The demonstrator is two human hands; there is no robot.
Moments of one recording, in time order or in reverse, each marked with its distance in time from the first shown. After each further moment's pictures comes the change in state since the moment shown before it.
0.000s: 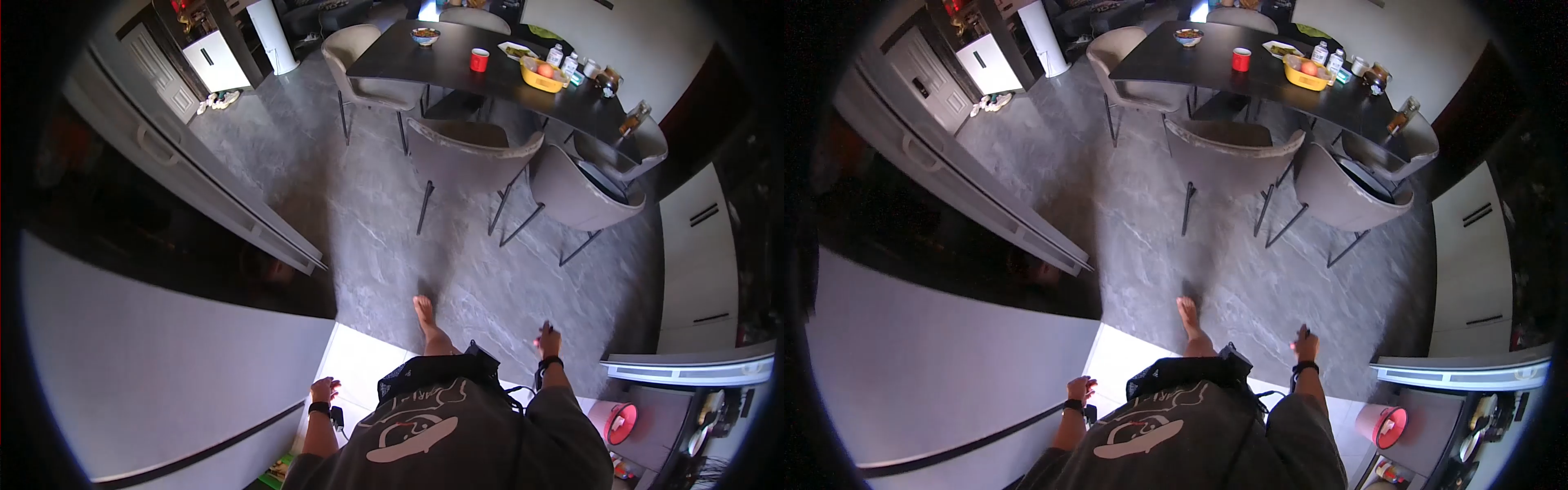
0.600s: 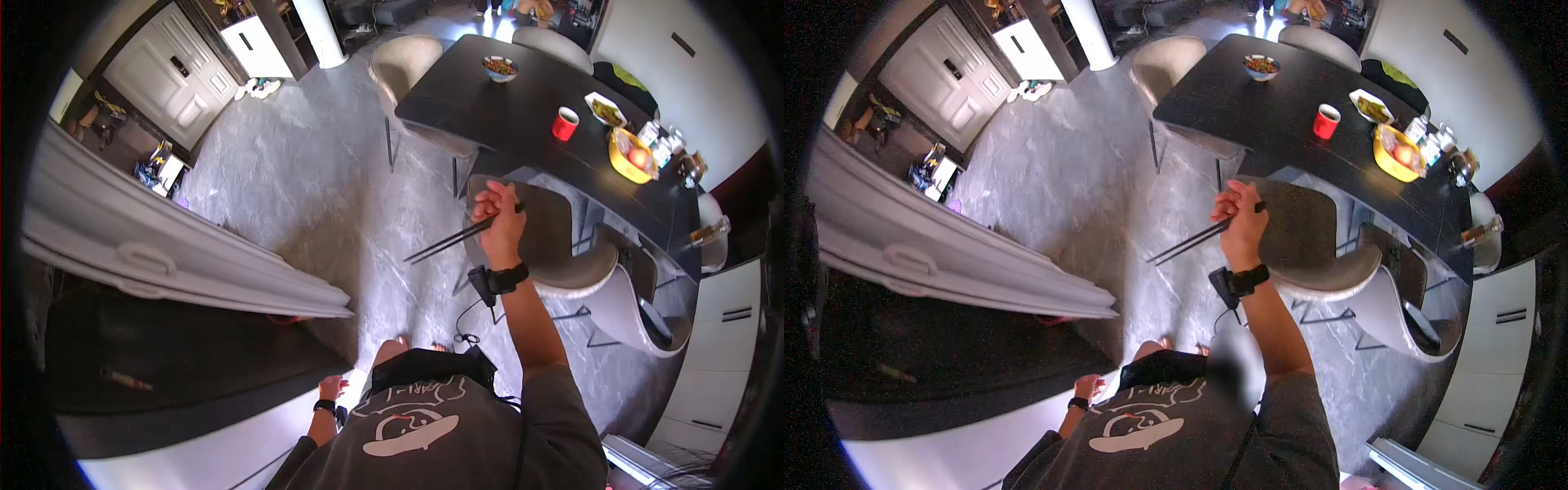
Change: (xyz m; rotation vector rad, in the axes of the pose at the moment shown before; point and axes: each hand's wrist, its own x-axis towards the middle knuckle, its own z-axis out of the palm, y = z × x) left_hand 0.119 0.250 0.098 0.110 0.086 0.036; right_hand 0.134 -0.688 0.167 1.464 -0.635 -0.271
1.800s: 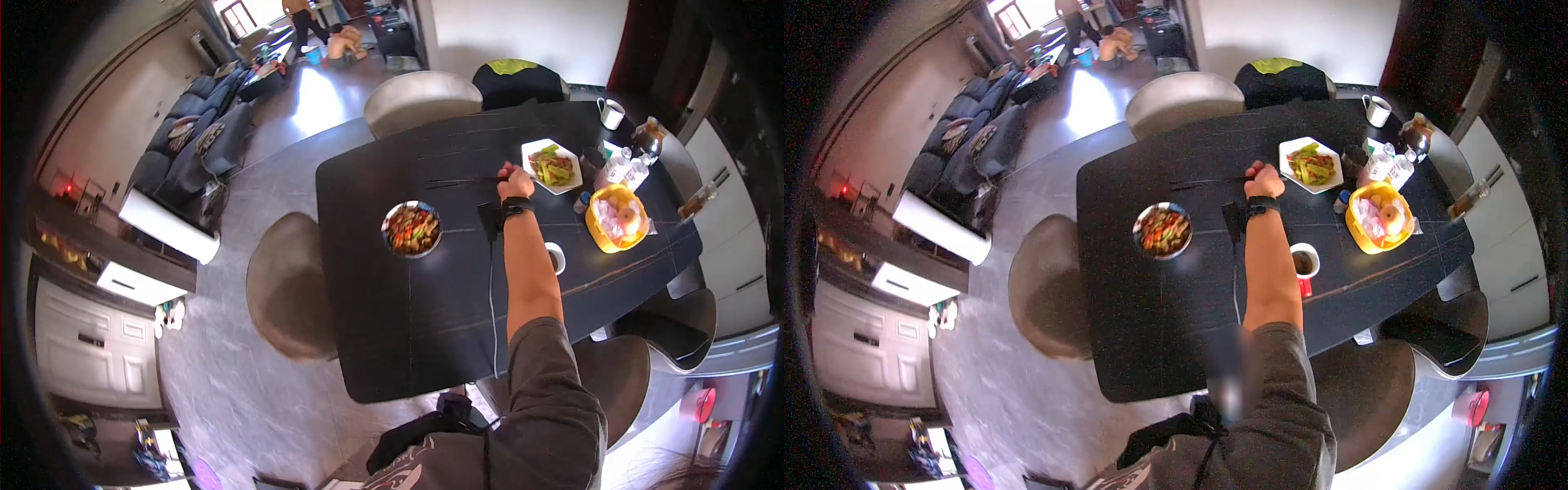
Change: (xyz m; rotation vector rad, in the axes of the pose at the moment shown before) left_hand 0.360 0.547 0.121 1.289 -0.246 0.591; right_hand 0.665 -0.135 -0.123 0.171 0.858 -0.483
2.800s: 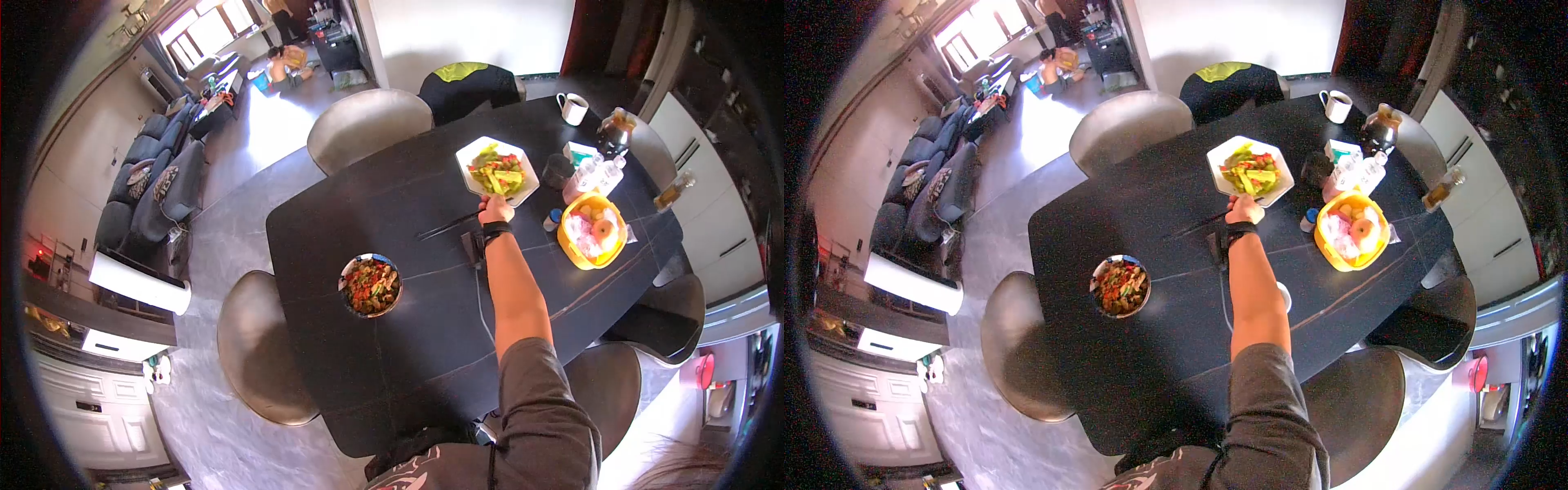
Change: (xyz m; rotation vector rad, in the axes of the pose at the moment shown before) left_hand 0.118 0.093 -0.080 0.123 -0.096 0.158; right_hand 0.062 -0.018 -0.017 0.043 0.343 0.013
